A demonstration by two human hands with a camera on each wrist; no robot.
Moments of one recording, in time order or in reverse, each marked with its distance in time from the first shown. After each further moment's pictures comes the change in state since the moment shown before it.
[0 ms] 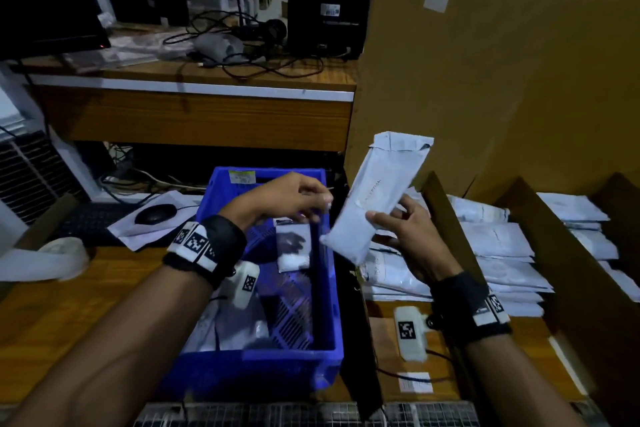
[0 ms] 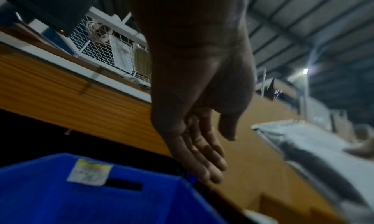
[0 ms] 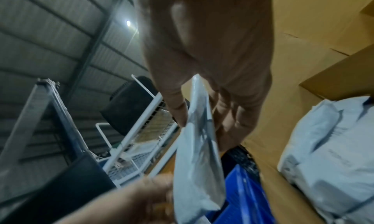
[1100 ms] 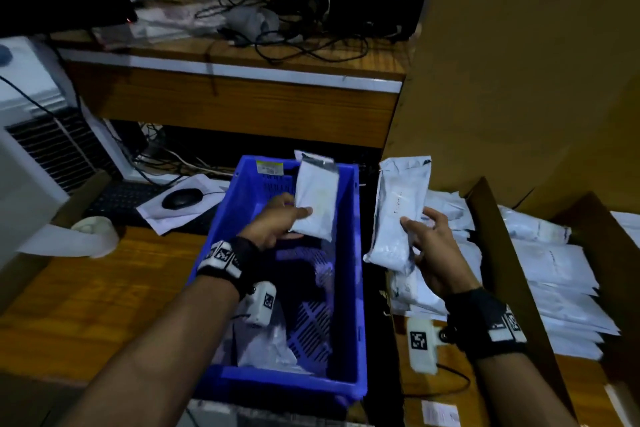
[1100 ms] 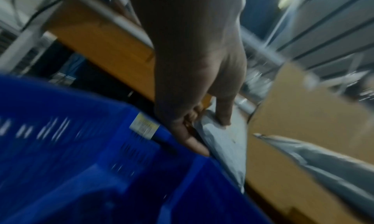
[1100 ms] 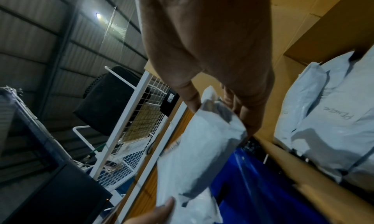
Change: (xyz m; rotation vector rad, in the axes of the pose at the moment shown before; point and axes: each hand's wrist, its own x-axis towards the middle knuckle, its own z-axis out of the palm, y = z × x) left_hand 0.053 -0.143 -0.023 -0.395 0.403 -0.353; right_hand 0.063 0.037 0.005 0.030 0.125 0.190
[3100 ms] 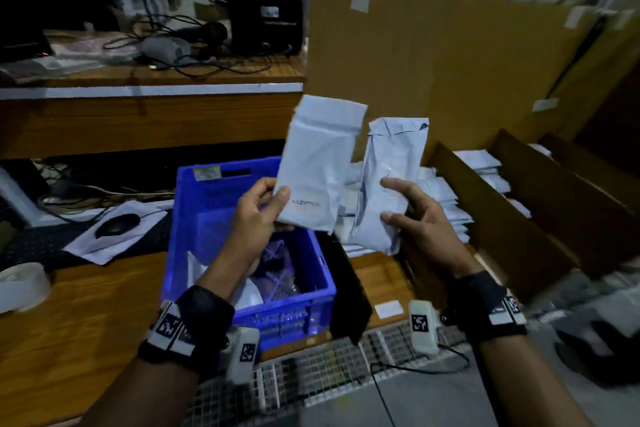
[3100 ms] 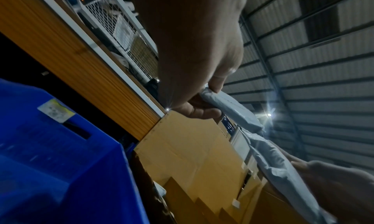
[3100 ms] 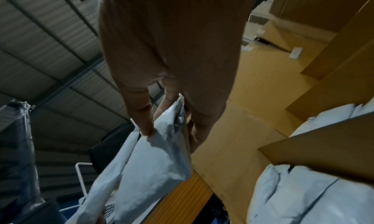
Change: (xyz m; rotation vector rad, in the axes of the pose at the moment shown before) left_hand -0.230 0.022 0.023 -0.255 -0.230 0.584; right_hand -0.223 0.000 -0.032 -0.227 0.026 -0.497
